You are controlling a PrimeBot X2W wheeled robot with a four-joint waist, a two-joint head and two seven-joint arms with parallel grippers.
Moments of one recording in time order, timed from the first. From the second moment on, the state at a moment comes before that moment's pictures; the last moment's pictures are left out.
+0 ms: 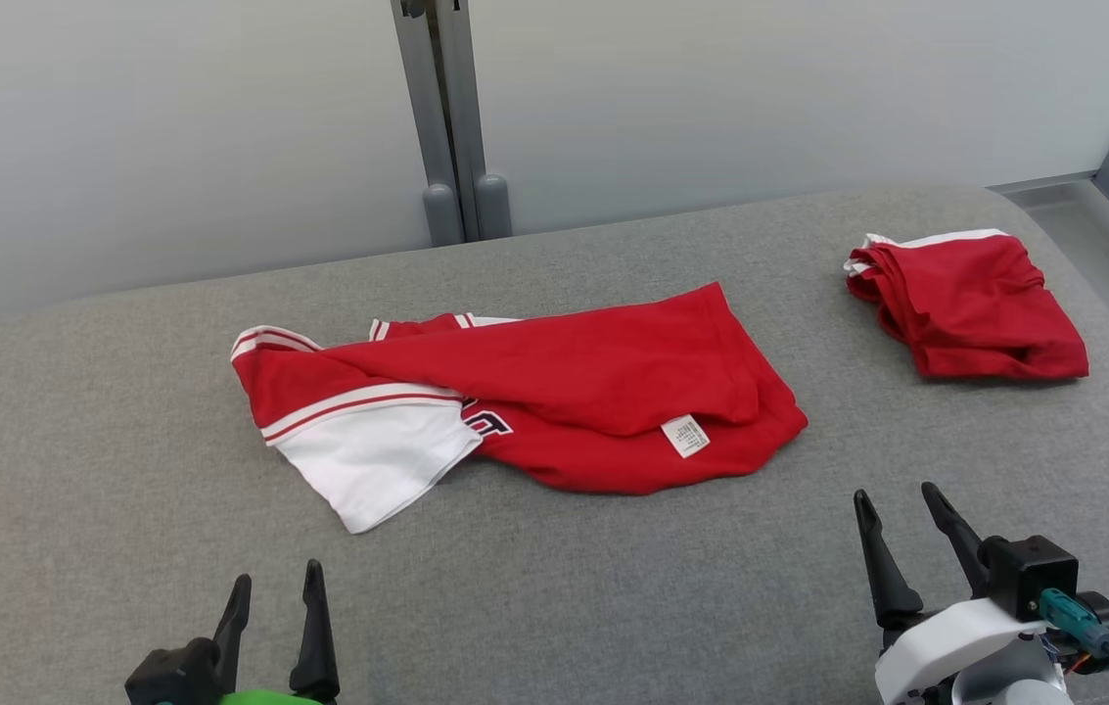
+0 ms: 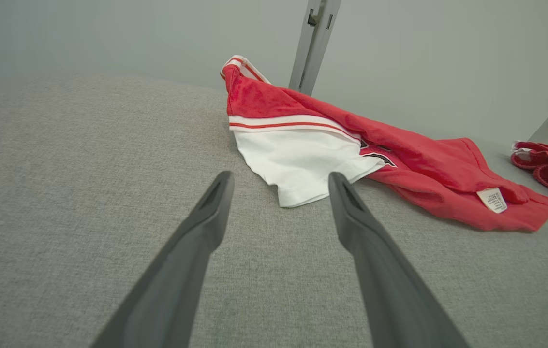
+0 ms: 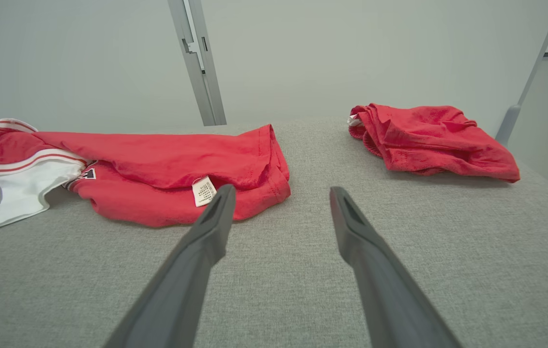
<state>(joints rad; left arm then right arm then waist) 0.06 0.05 -0.10 0.33 -0.36 -0.07 -0.26 -0.05 -0.05 0.00 0.33 0.15 0.13 -0.26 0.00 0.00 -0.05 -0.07</state>
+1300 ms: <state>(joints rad) -0.23 0.08 -0.14 0.60 -0.42 -0.10 -0.10 -0.14 -0.05 0.03 0.32 0.13 0.13 -0.26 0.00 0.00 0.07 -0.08</state>
